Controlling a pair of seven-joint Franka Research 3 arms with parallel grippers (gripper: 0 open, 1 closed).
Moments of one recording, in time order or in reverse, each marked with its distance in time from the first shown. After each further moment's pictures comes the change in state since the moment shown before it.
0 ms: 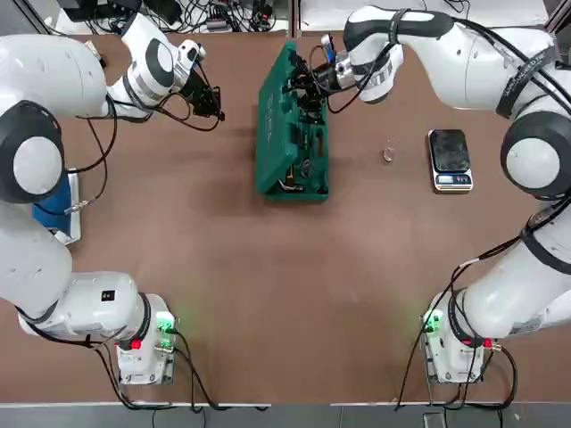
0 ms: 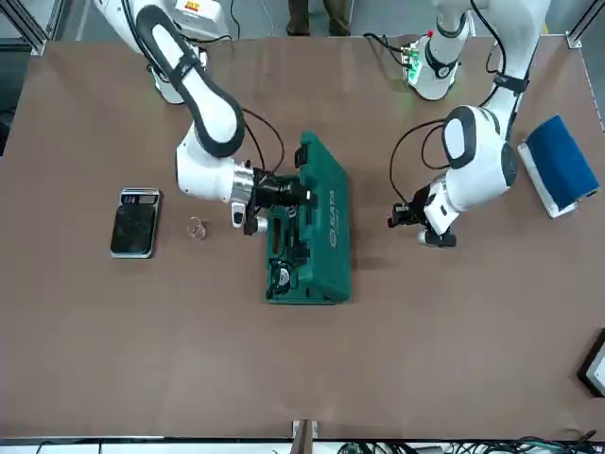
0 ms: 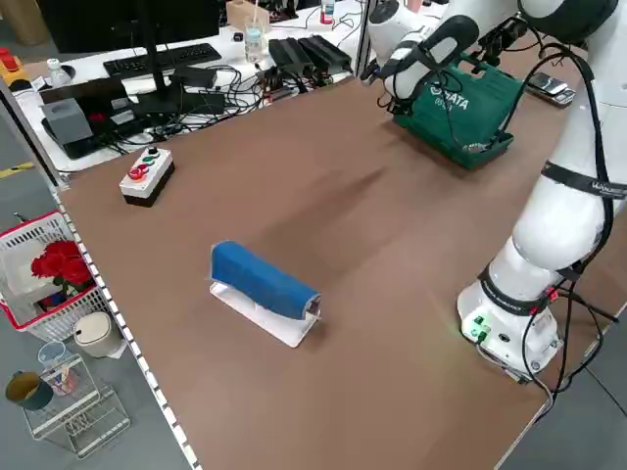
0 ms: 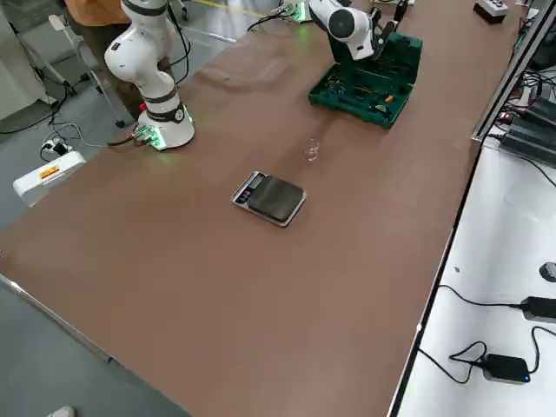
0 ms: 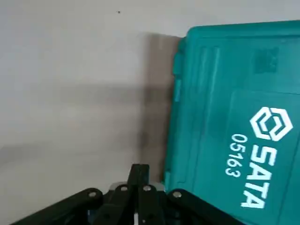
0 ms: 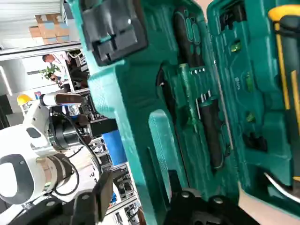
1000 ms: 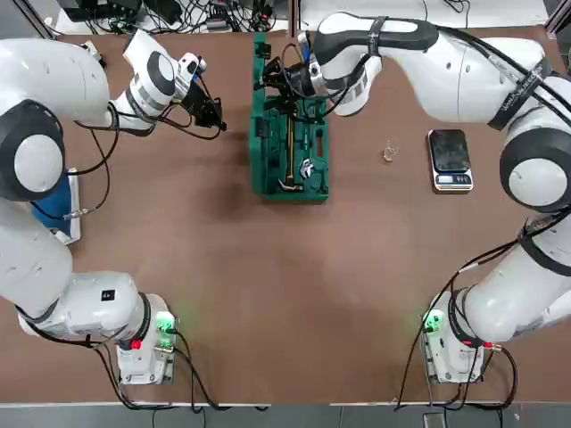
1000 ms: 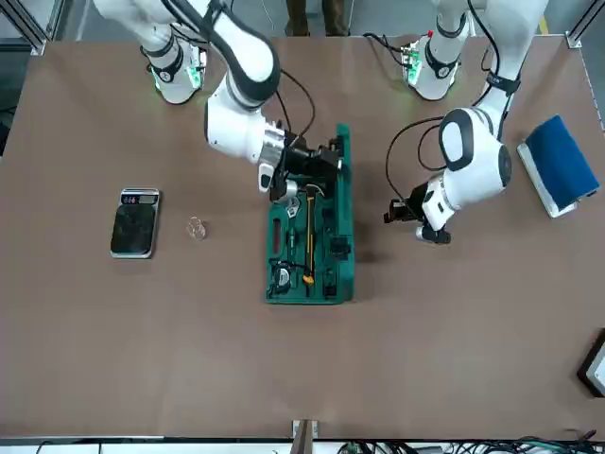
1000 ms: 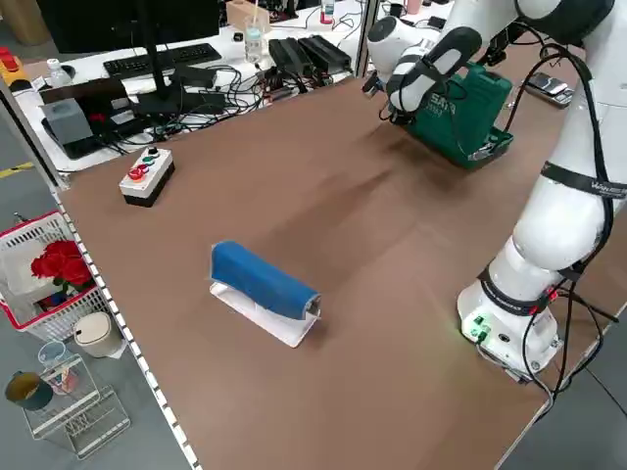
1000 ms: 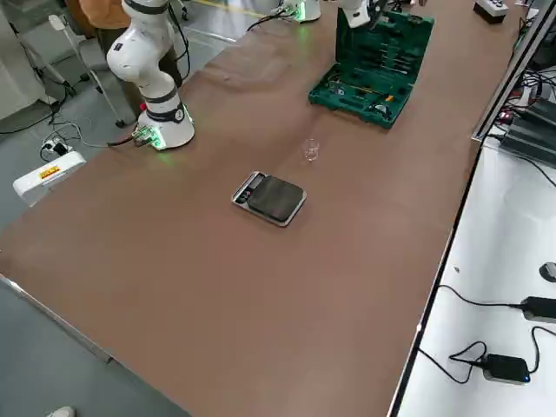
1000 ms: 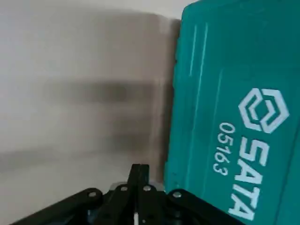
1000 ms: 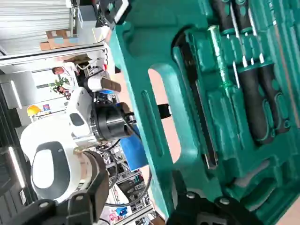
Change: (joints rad) left arm 0.008 0.010 -0.003 -0.052 -0.076 0.017 0.110; right arm 0.097 -0.003 0.116 0.075 0.002 0.236 0.126
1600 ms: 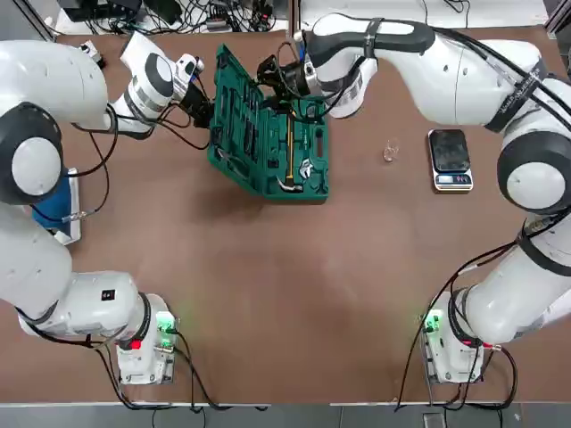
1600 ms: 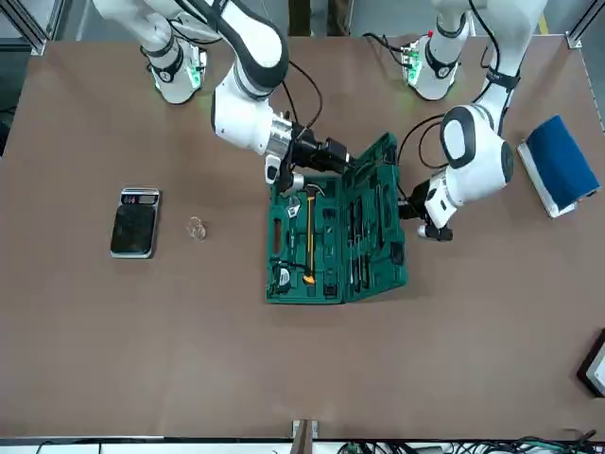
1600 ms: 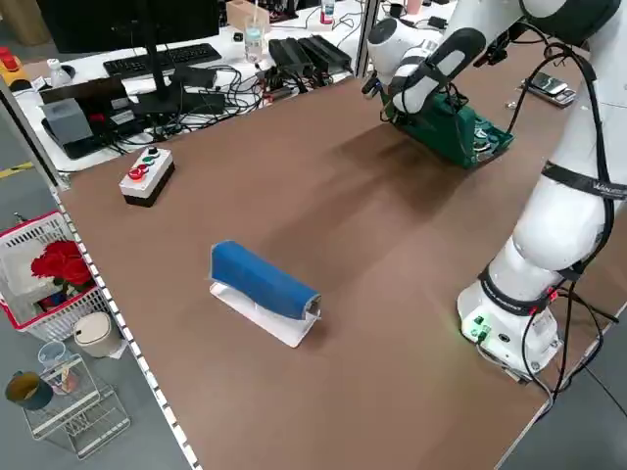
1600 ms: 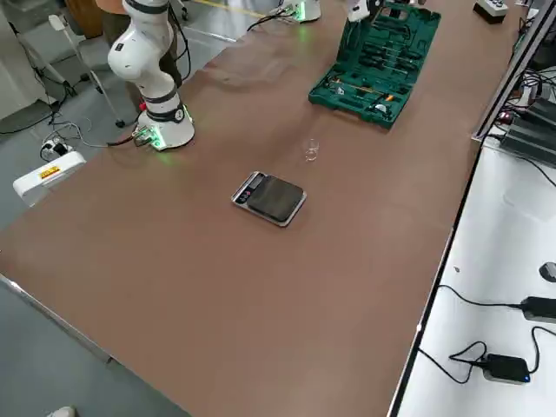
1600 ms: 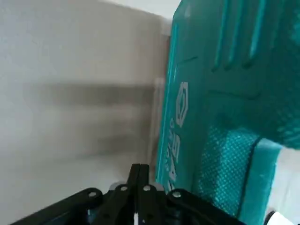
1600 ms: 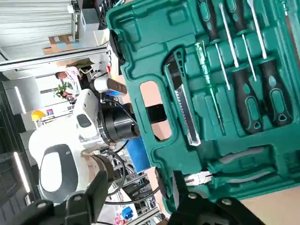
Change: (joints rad) left arm 0.003 -0.021 0.002 -0.023 -0.030 0.009 0.001; right arm 0.022 0.006 -0.001 0.024 0.001 0.029 0.038
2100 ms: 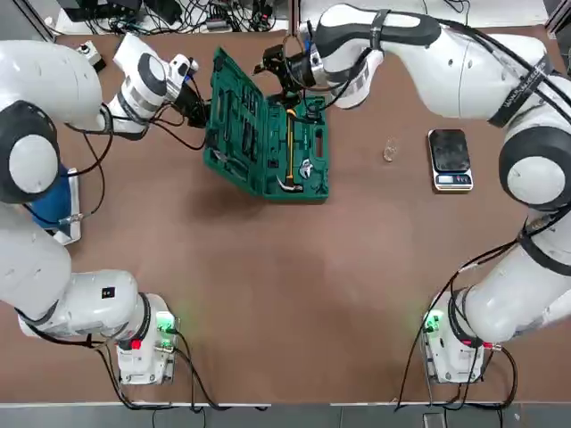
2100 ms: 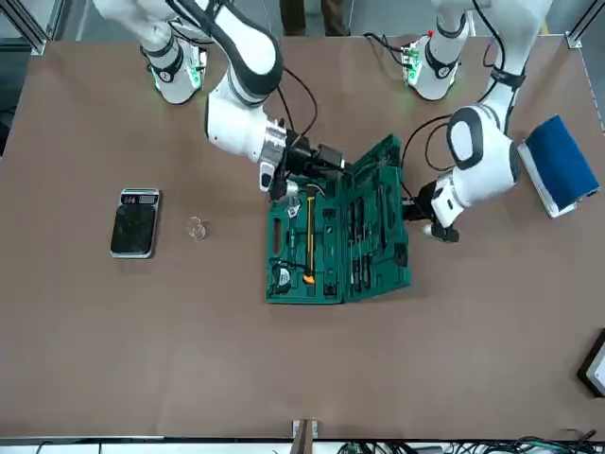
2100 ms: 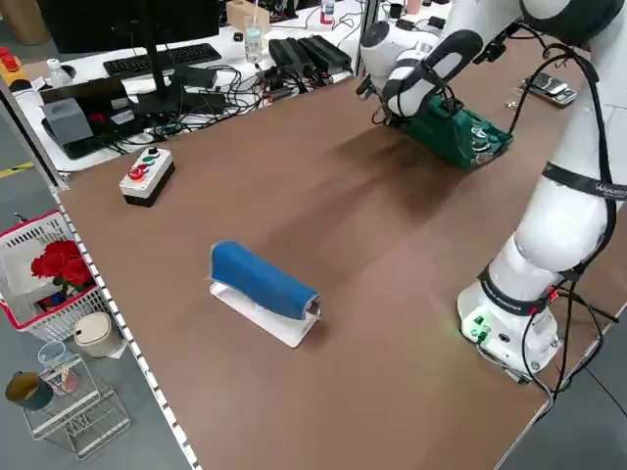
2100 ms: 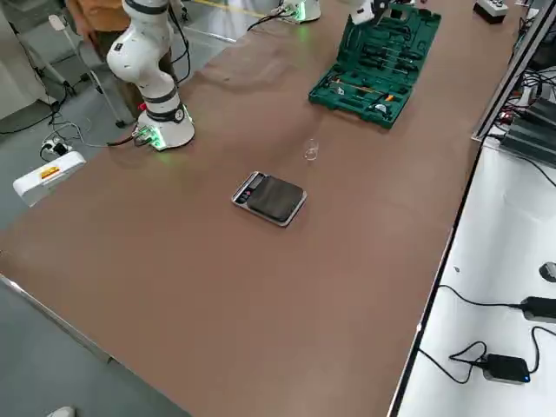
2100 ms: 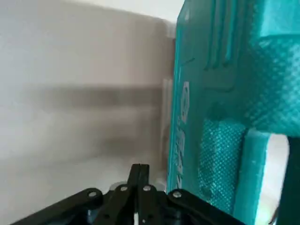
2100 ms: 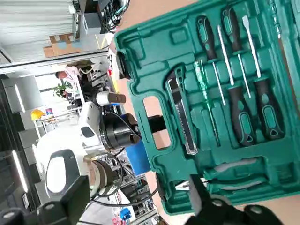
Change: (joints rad) left arm 0.049 -0.005 0.002 -0.014 0.000 -0.022 0.105; right arm -0.057 0.000 -0.017 0.004 -0.090 -0.092 0.017
